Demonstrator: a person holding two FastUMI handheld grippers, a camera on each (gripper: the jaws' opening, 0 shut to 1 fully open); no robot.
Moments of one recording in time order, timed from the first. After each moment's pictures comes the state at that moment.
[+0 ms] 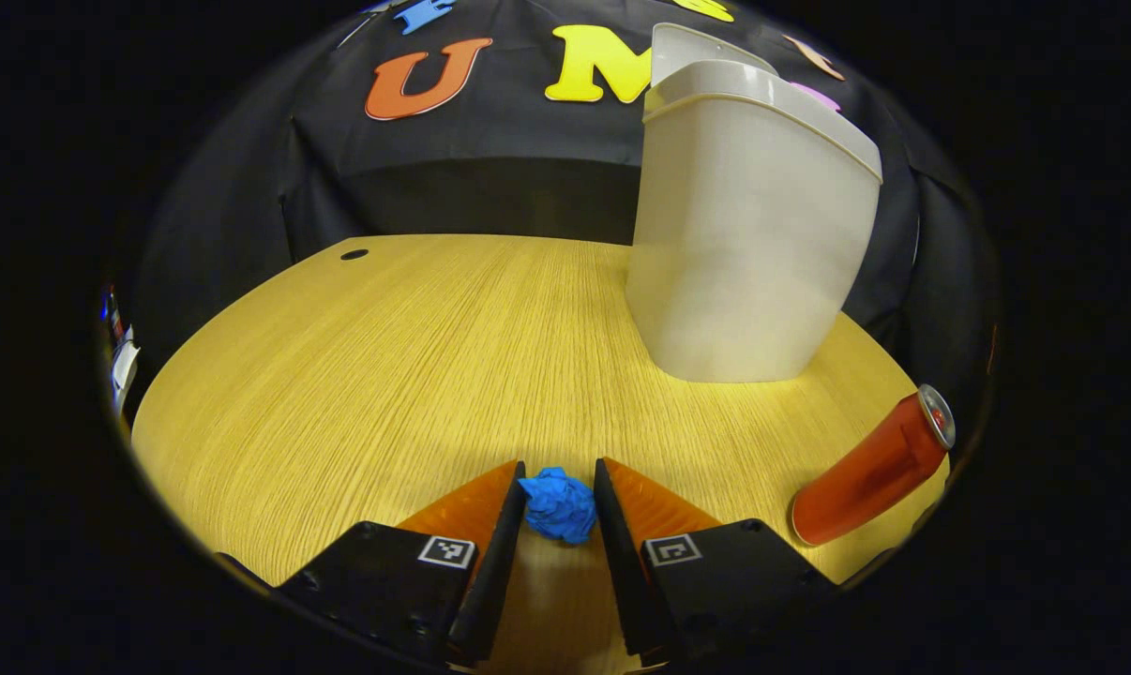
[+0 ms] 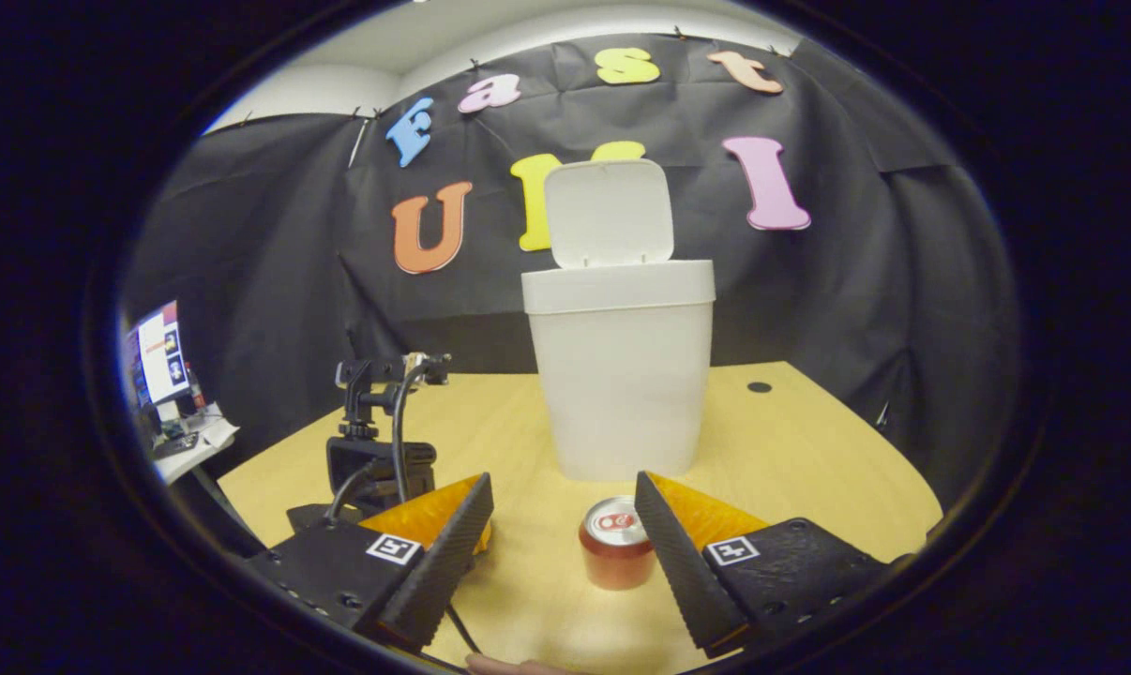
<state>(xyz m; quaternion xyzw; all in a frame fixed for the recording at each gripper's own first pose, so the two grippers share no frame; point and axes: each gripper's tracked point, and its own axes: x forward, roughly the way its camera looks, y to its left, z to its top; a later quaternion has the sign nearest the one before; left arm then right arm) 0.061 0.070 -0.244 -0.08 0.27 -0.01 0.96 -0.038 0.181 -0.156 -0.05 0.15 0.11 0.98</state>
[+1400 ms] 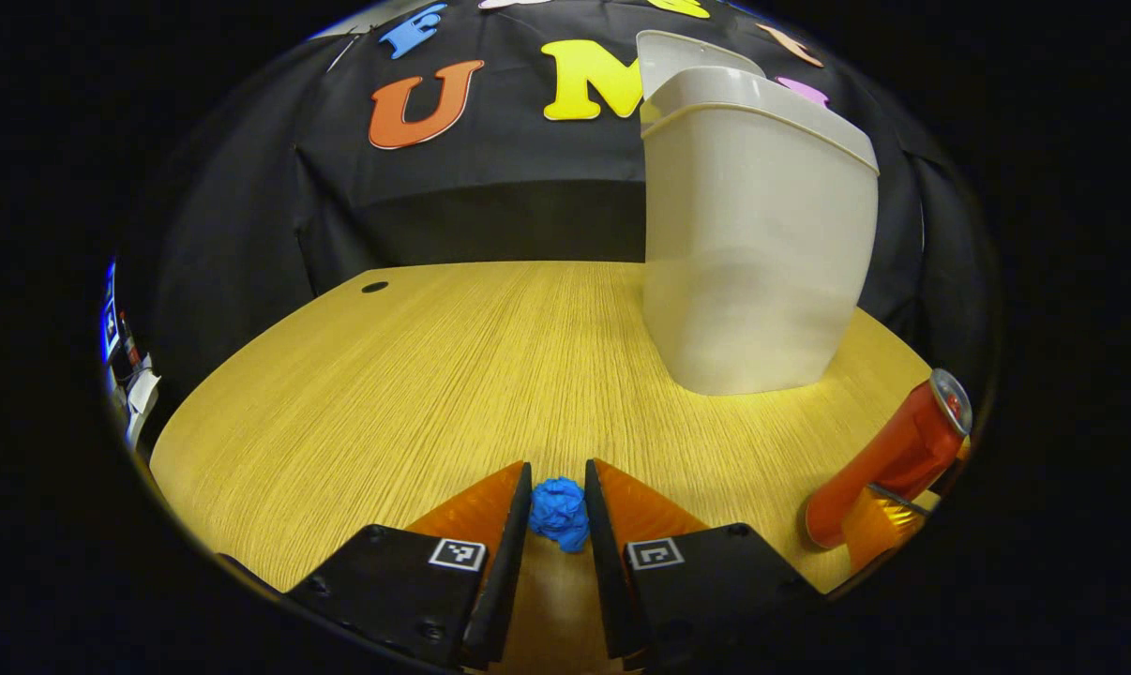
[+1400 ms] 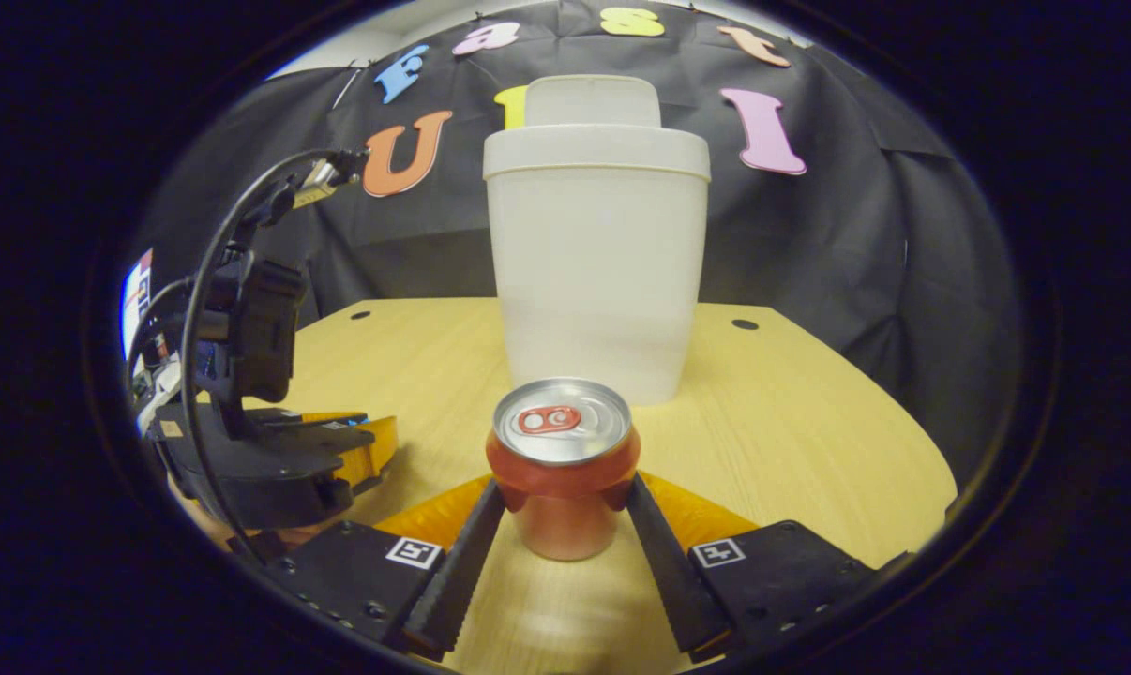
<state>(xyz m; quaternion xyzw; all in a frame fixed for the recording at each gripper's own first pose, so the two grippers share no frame) 0.066 0.080 -0.234 -0.05 0.24 0.00 0.97 -0.002 0.152 -0.238 -0.11 0.20 0.08 0.97</state>
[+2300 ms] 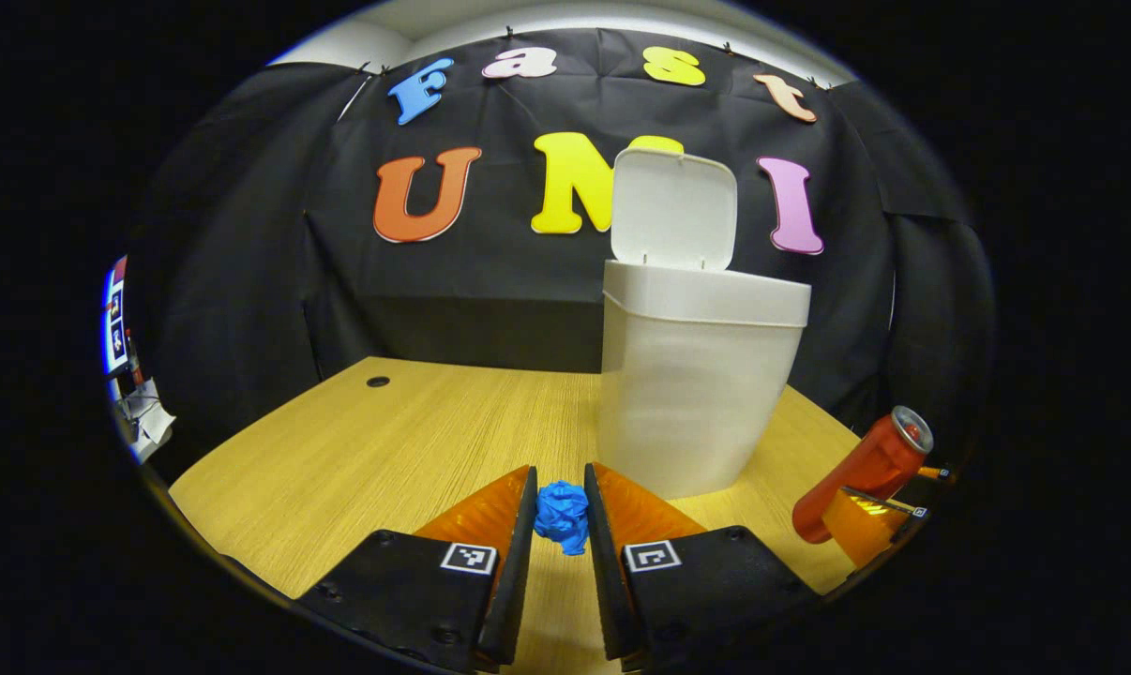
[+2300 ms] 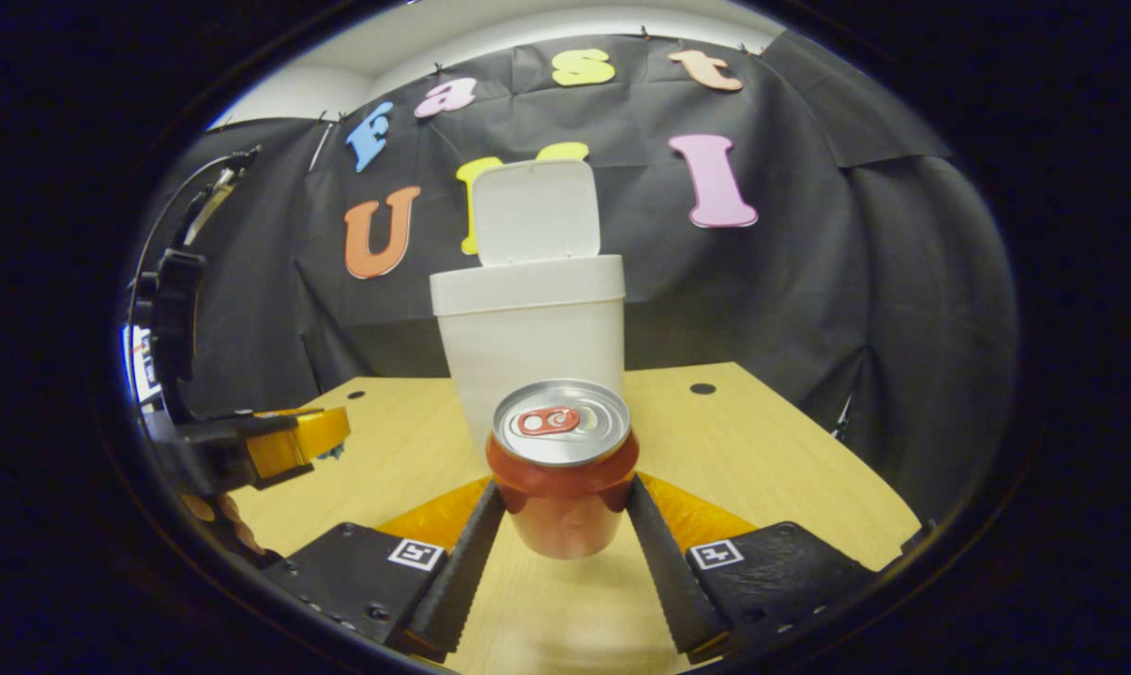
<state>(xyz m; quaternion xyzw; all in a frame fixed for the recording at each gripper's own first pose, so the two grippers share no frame) 0.044 0.066 -0.062 -0.05 0.10 0.00 0.99 -0.011 0.109 -0.130 -0.05 0.12 0.07 0.99</state>
